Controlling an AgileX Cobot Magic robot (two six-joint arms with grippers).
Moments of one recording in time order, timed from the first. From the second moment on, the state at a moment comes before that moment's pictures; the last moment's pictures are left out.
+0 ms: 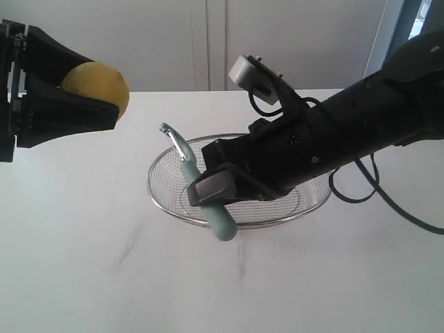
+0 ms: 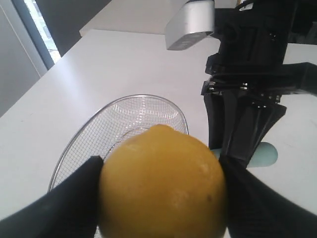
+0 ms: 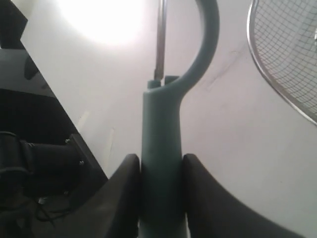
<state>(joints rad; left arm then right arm) -0.15 1.16 -0.96 -1.21 1.06 1.67 0.47 1.49 -0.99 1.07 0.90 -0.67</state>
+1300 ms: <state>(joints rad) -0.15 1.21 -0.96 -1.15 1.00 1.67 0.69 1.55 -0.99 1.40 0.58 -0.67</state>
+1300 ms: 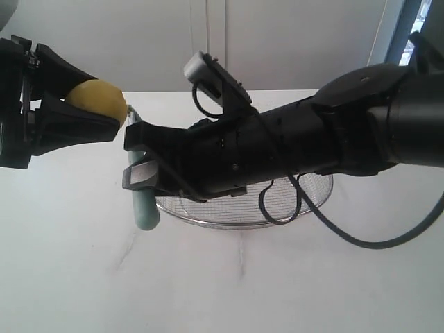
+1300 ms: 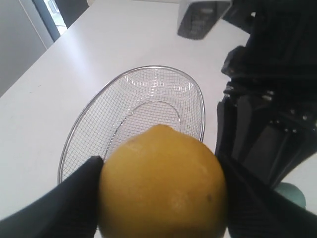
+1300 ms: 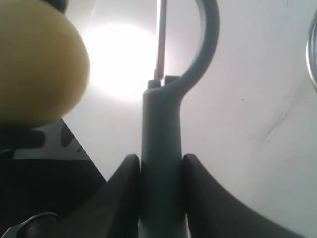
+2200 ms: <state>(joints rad) -0.15 1.30 -0.95 -1.15 0.97 1.67 0.71 1.58 -0.99 1.44 0.58 -0.67</state>
